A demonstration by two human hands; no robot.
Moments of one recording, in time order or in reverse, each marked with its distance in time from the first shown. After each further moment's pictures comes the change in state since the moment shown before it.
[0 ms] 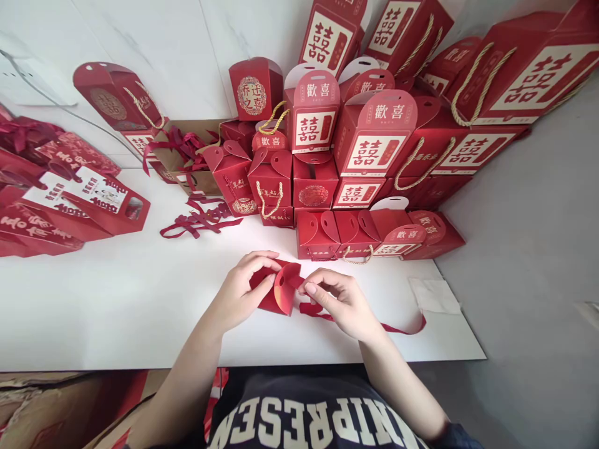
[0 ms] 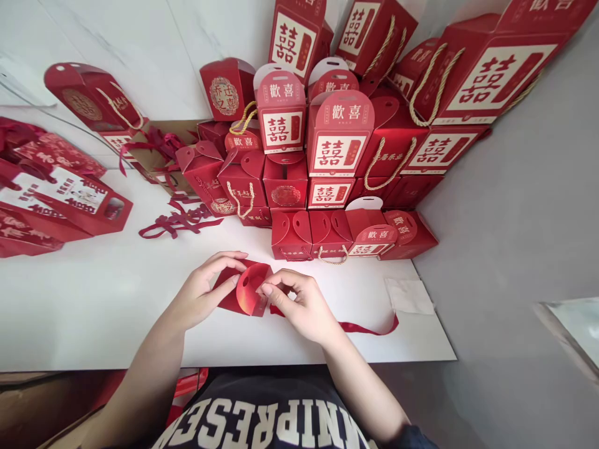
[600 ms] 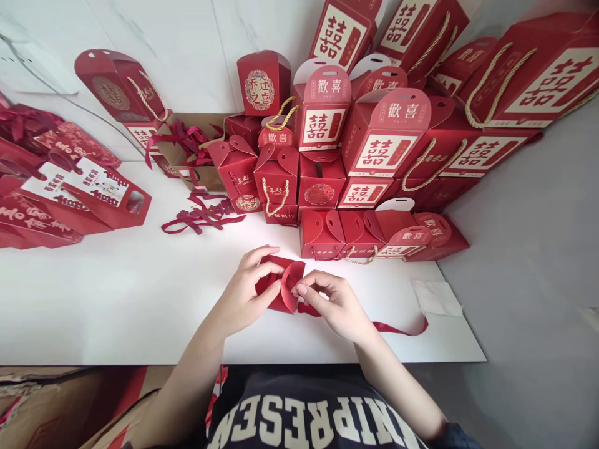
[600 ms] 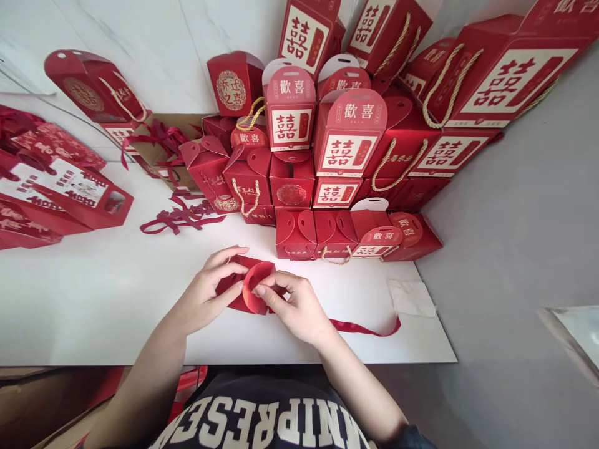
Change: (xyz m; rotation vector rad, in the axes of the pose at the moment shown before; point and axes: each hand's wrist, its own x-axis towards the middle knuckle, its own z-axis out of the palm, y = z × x) left_hand -0.009 -0.003 0.003 0.110 -0.004 0.024; right_hand 0.006 0.005 0.017 -0.031 -0.024 0.033
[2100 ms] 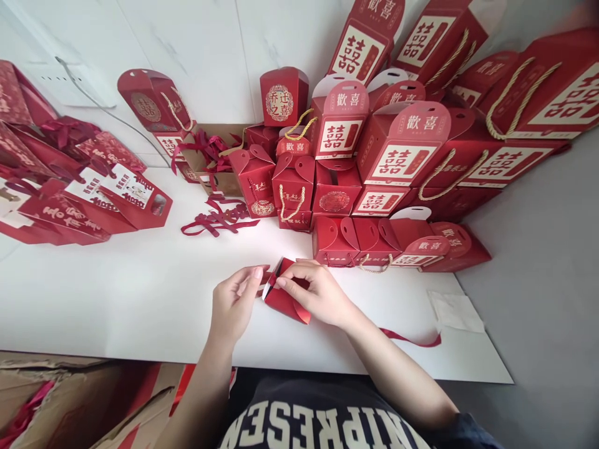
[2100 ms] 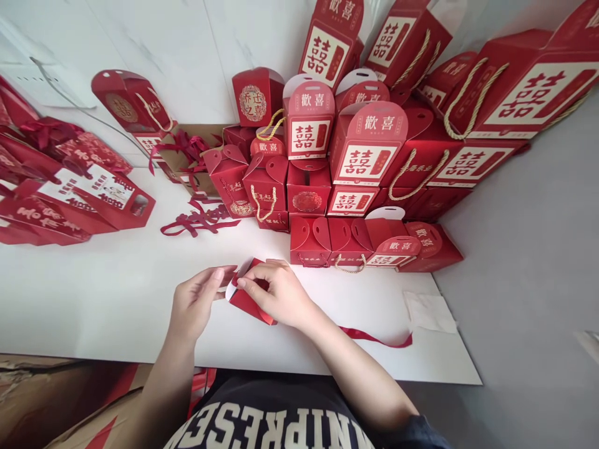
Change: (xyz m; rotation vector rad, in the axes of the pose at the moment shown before) left_hand -0.028 -0.022 0.004 -0.497 0.438 -0.365; right_hand 0.048 -0.012 0.030 -0.295 -0.122 -0.313
